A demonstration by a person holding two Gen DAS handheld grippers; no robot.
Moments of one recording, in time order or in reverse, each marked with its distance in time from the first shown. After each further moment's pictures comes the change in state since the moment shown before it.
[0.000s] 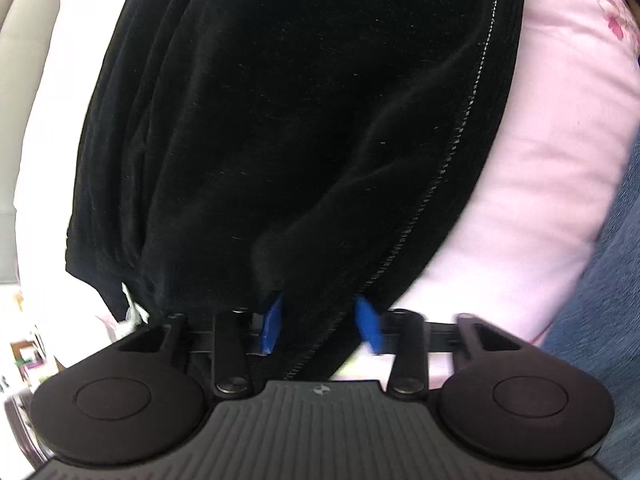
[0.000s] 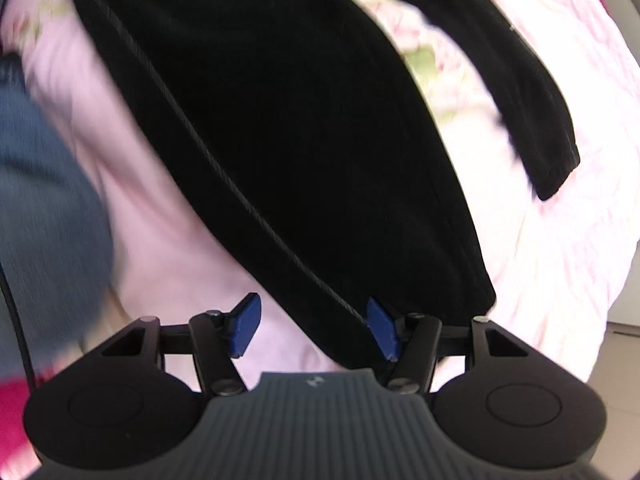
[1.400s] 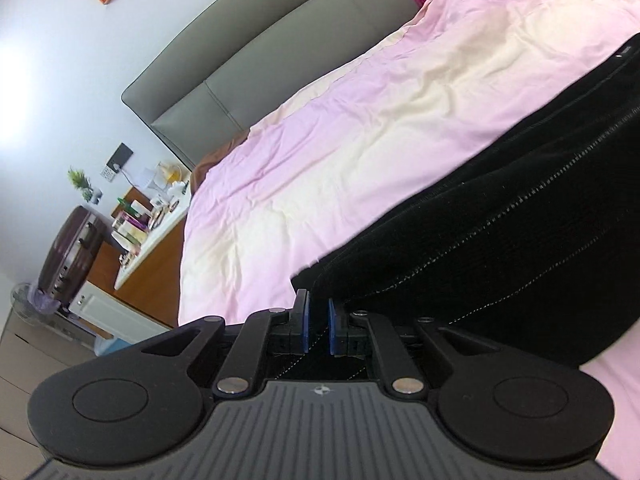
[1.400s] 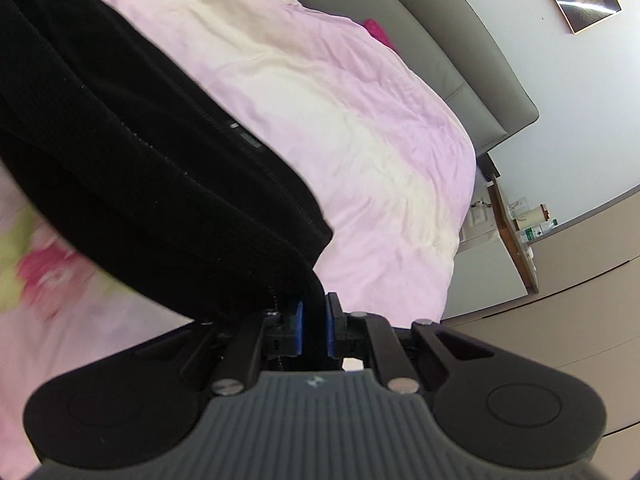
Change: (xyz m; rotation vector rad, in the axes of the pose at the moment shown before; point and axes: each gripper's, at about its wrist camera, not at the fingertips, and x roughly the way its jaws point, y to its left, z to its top) left arm -0.079 0.205 0.045 -0.836 -0.194 0.420; right arm -0.052 -0.155 0.065 0.334 -0.230 -0.522
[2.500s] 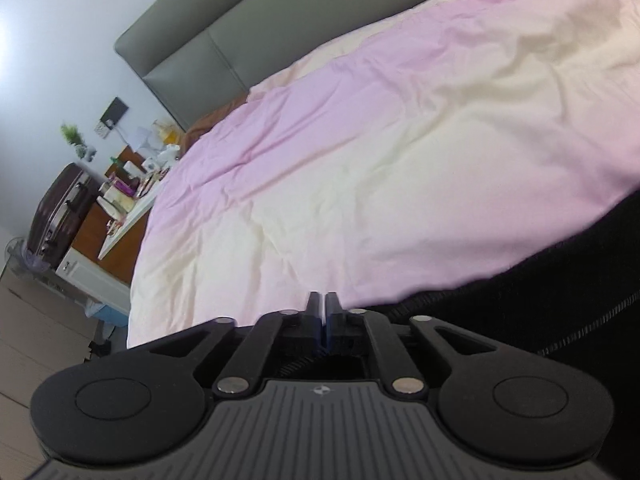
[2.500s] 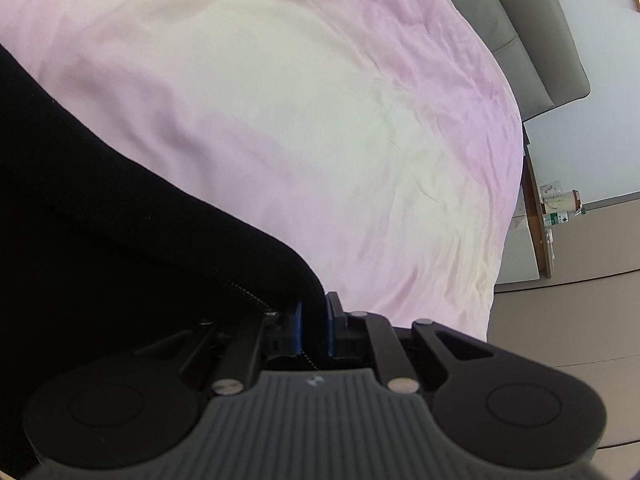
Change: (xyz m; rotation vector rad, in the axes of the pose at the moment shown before) left arm 0.179 -0.038 0.076 -0.147 0.111 0.055; right arm 0.266 0.022 0.178 -0.042 0.262 -0.038
